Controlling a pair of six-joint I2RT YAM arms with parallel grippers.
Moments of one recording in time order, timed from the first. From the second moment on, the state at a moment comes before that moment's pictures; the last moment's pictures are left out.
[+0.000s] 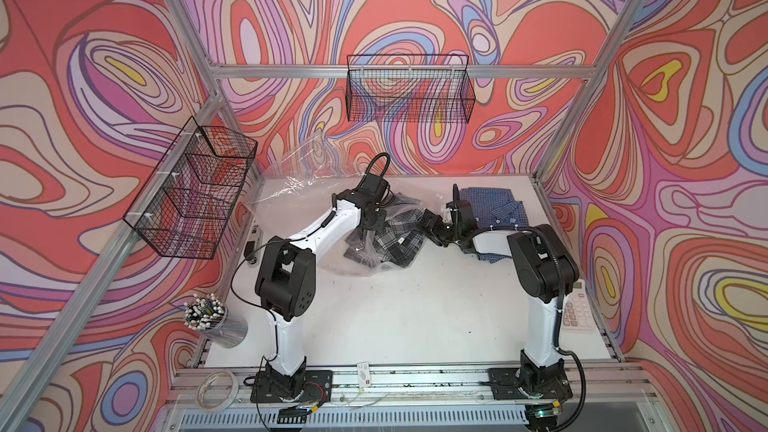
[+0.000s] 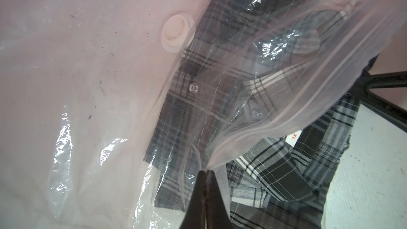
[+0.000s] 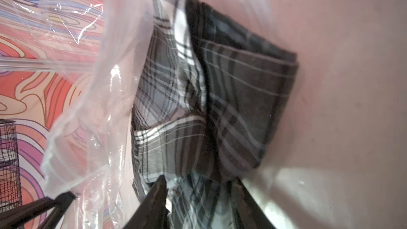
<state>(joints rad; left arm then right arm) -0.47 1.94 1.64 -0.77 -0.17 -0.21 0.32 2.05 1.17 0.22 -0.45 0.95</state>
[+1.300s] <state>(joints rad) -0.47 1.94 1.63 -0.75 -0.17 -0.21 0.34 2.02 1.16 0.07 -0.42 0.89</state>
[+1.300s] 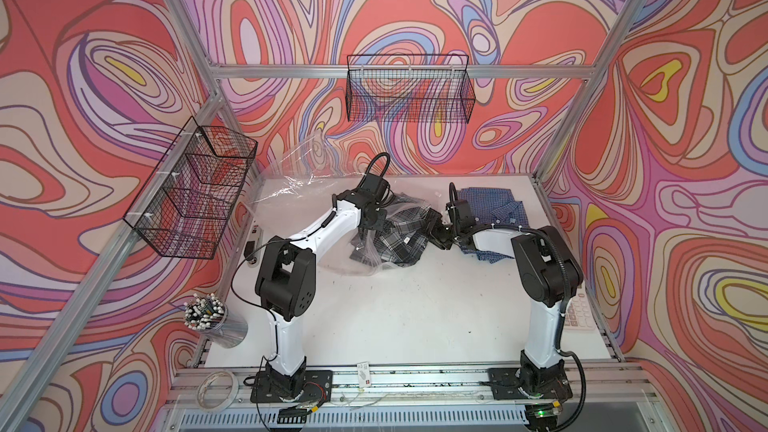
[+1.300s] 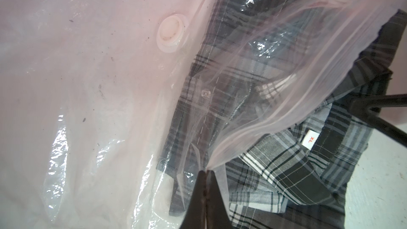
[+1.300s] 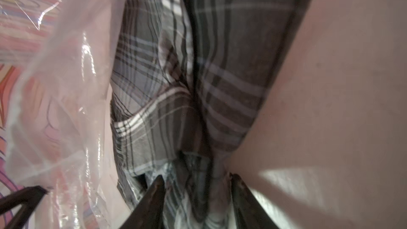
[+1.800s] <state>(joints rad) -0.47 1.94 1.63 -0.75 -0.17 -0.21 0.34 2.03 1.12 0.23 -0.43 0.95</state>
